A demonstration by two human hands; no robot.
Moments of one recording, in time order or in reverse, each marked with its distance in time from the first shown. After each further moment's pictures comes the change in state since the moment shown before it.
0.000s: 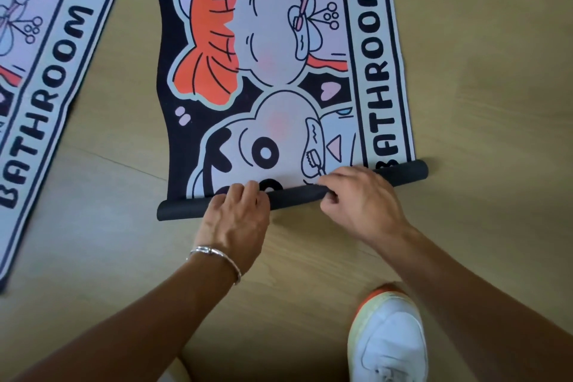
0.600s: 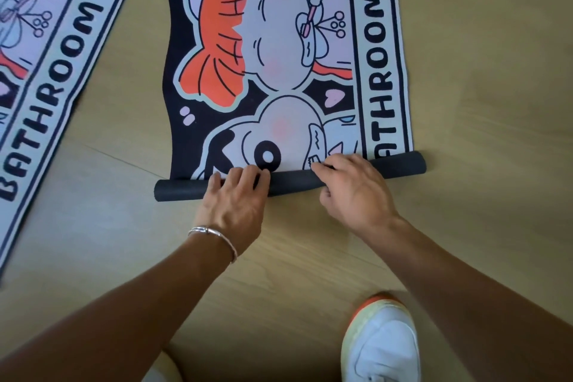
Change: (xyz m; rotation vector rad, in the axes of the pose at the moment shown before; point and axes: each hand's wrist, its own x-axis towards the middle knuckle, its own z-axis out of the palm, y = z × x) left_hand 0.021 -0.015 0.005 -0.037 0.143 -0.014; right_hand 0.019 -0.003 -0.005 -0.137 0.054 -0.116
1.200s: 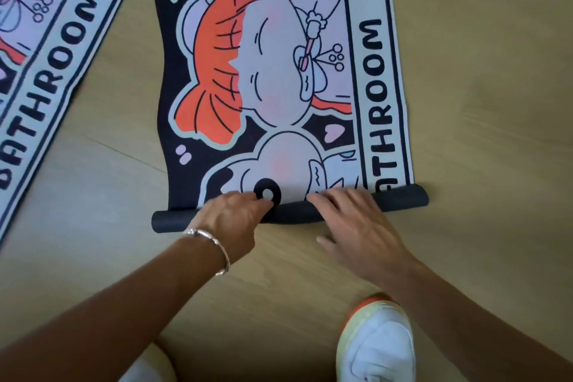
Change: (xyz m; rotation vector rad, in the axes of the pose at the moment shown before) left_hand -0.012 -0.003 -0.014 -0.177 -0.290 0.050; right_hand -0.045 -0.008 0.006 -0.045 -0.172 -0.110
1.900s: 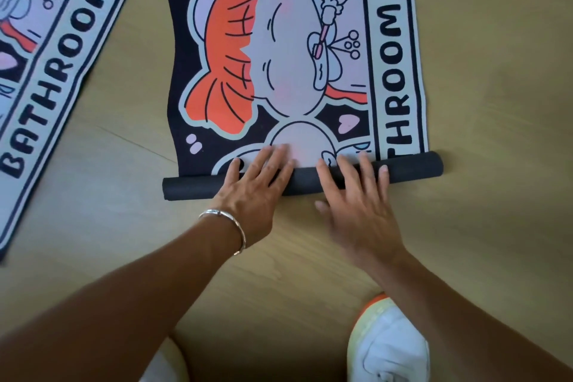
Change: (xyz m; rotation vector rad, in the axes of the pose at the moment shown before) left_hand 0.016 -0.003 0.014 0.157 0.027 0.025; right_hand 0.019 -0.008 0.024 -0.042 0.151 0.178
